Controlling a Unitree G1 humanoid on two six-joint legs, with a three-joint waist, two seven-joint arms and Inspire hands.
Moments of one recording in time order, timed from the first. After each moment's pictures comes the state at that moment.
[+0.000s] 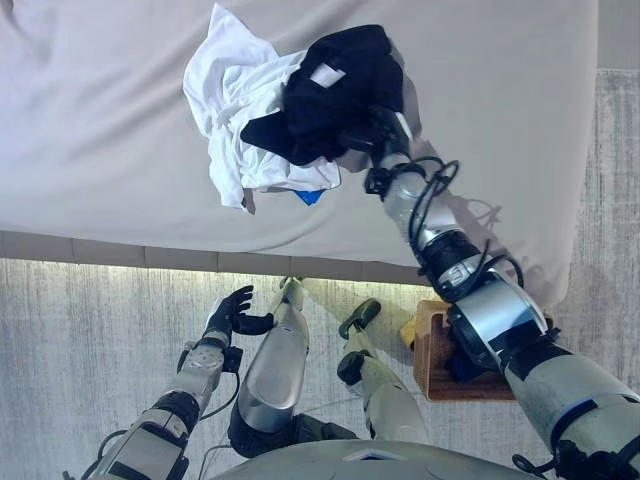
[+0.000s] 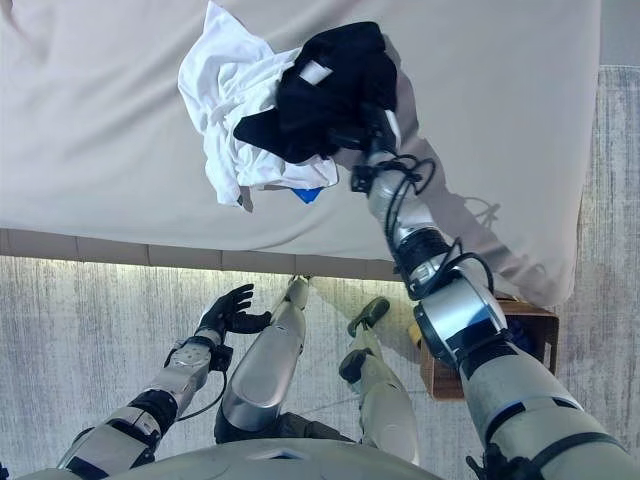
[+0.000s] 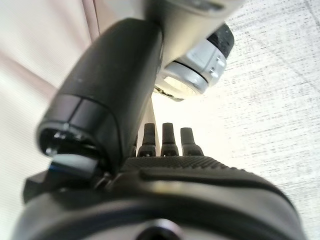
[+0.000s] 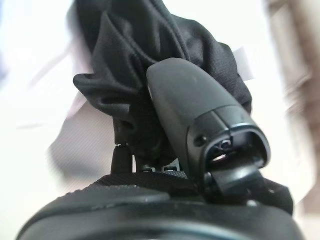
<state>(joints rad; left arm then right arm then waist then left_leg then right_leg) -0.22 0.32 -0.36 0.96 -0.28 -0.13 0.10 -0.99 -0.20 0.40 0.76 0.56 -0.05 -0.26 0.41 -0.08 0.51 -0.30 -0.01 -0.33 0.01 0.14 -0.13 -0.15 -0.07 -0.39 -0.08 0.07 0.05</state>
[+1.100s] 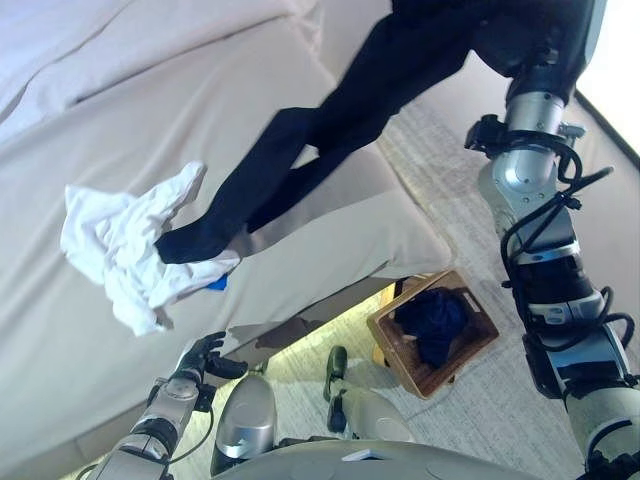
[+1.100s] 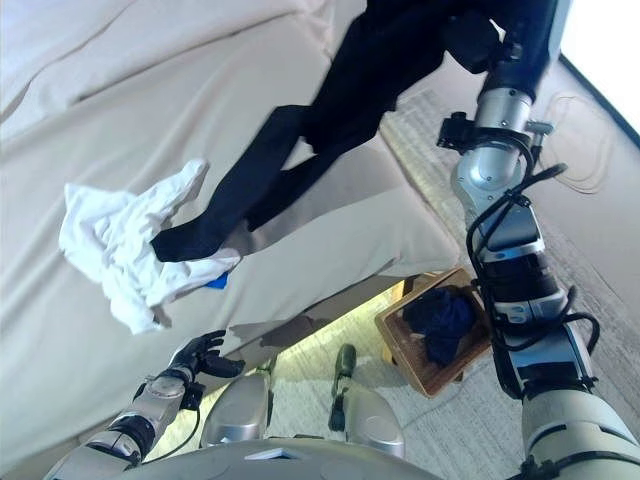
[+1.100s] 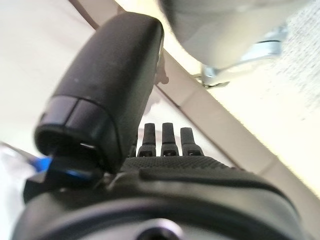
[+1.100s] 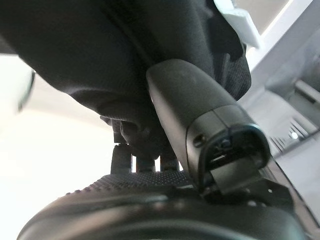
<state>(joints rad) -0.10 0.35 -0.24 1.05 -0.10 -0.02 0.03 -0.71 -0.62 0.12 0.07 0.26 -0.05 -0.58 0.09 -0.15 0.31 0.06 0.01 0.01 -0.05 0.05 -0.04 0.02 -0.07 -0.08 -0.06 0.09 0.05</state>
